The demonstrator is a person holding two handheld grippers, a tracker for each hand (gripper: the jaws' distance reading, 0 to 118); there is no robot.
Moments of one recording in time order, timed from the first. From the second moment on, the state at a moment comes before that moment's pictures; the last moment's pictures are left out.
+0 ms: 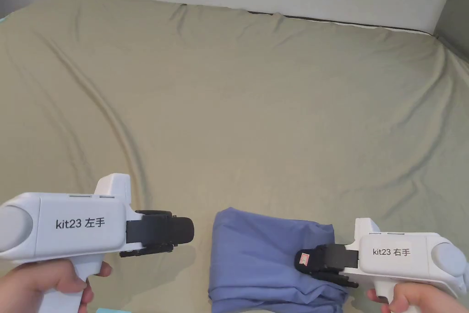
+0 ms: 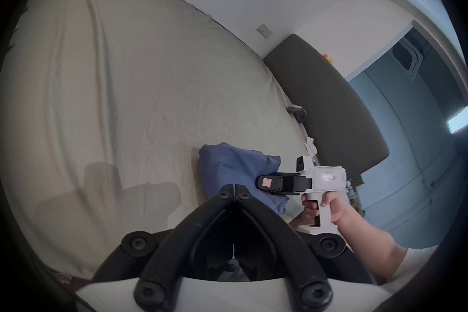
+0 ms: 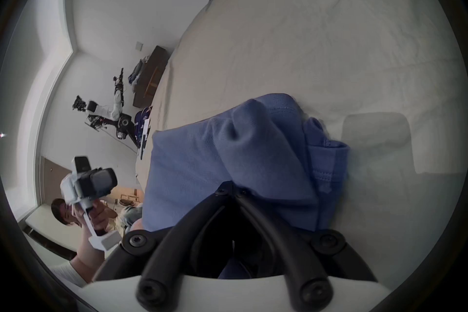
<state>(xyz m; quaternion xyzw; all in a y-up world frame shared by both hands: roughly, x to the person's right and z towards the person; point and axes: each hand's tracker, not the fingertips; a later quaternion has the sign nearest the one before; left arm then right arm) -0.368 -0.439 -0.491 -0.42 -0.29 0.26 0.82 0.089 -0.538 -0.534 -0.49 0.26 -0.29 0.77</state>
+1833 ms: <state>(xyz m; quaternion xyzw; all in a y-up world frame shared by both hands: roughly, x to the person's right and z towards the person) -0.614 -0.445 -0.610 -0.62 0.04 -0.03 0.79 0.050 -0.407 -0.440 -0.32 0.32 -0.25 0.85</state>
